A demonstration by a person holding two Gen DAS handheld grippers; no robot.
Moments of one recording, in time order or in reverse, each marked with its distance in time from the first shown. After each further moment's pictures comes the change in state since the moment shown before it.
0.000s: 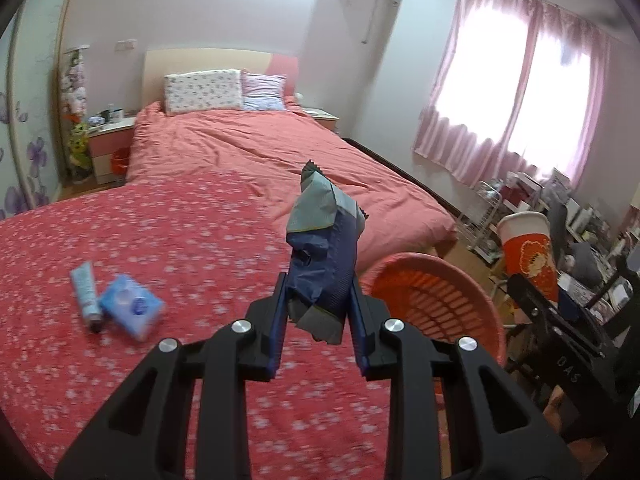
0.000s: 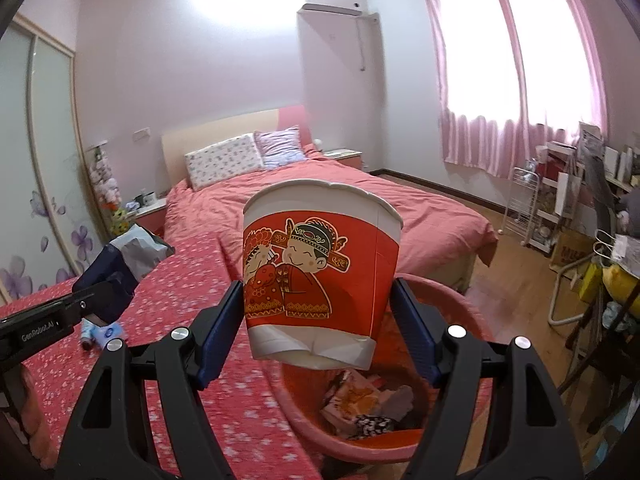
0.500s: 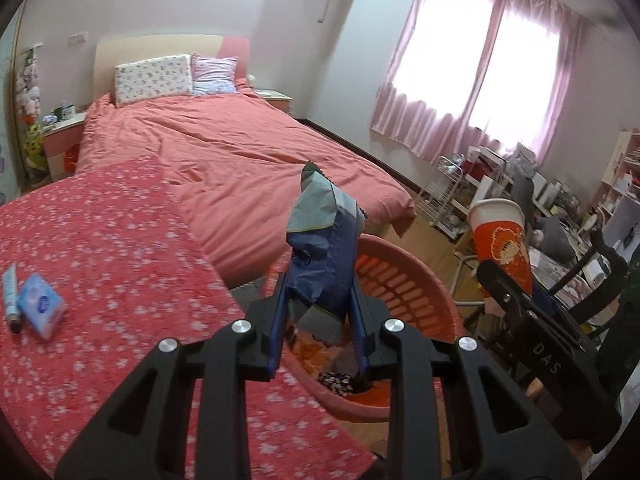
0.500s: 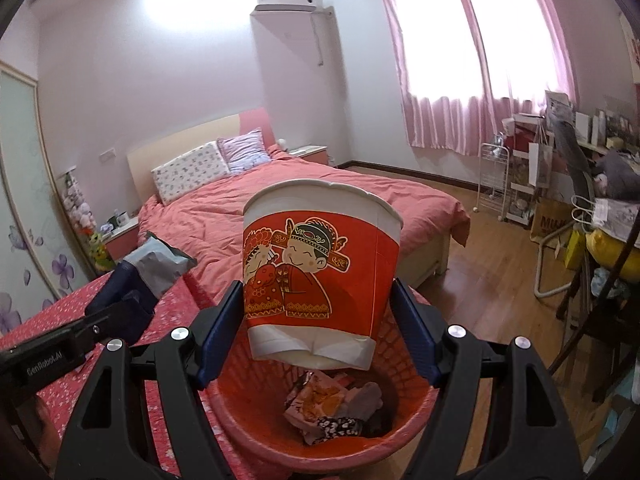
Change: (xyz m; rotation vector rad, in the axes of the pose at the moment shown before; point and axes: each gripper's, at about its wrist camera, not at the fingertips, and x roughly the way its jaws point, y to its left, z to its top) left arm 0.056 -0.072 -0.010 0.055 0.074 -0.140; right arm 0.008 -0.055 -0.009 0.117 0.006 -0.073
